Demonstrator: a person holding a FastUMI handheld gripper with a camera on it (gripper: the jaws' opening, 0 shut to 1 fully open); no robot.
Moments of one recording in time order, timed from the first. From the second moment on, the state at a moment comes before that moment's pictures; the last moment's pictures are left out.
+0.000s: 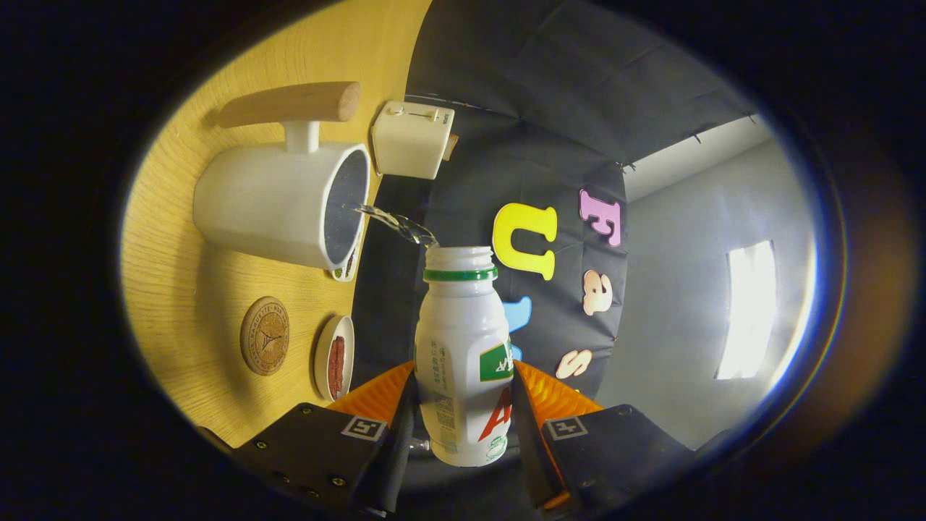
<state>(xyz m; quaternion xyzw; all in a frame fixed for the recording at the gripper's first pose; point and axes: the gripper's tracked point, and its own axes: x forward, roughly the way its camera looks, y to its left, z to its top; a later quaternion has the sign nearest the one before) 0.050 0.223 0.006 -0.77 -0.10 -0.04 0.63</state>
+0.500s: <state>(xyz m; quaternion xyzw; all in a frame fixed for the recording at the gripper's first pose) 0.051 0.223 0.017 -0.78 -0.11 -0.05 0.62</state>
